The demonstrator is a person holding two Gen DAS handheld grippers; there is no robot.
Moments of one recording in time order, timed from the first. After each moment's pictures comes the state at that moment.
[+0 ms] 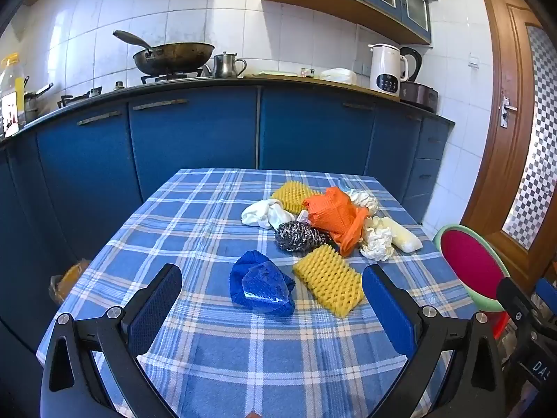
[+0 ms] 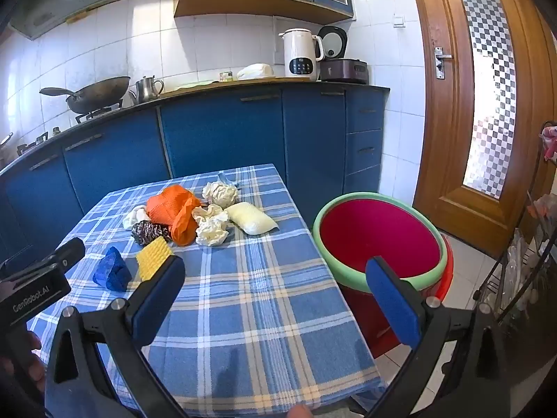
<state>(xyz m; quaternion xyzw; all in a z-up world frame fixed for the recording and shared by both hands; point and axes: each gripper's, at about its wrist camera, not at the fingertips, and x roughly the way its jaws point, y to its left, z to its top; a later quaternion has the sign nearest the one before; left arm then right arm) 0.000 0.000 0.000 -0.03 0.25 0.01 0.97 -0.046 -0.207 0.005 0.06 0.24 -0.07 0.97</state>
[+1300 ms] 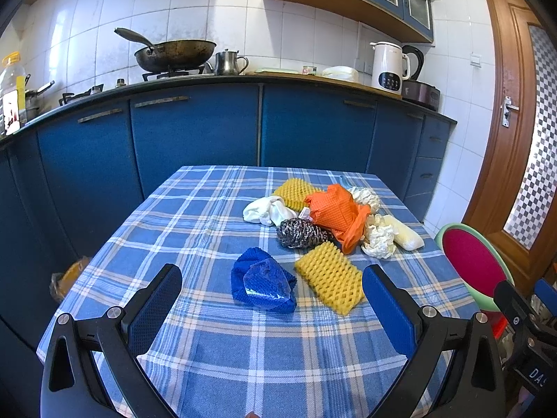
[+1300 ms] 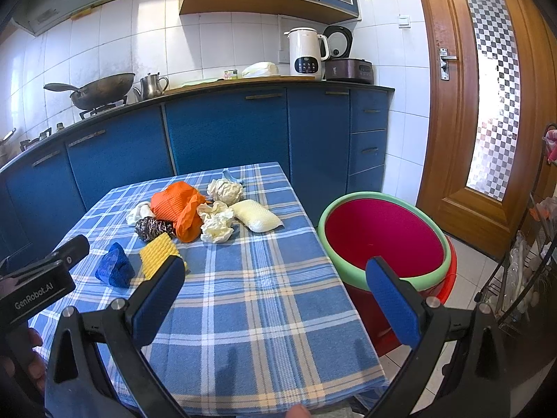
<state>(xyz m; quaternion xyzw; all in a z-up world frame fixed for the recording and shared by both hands) 0.000 0.002 -0.003 -0.03 0.25 0.01 0.97 -0.045 -0.204 0.003 0.05 0.24 -0.07 0.97</state>
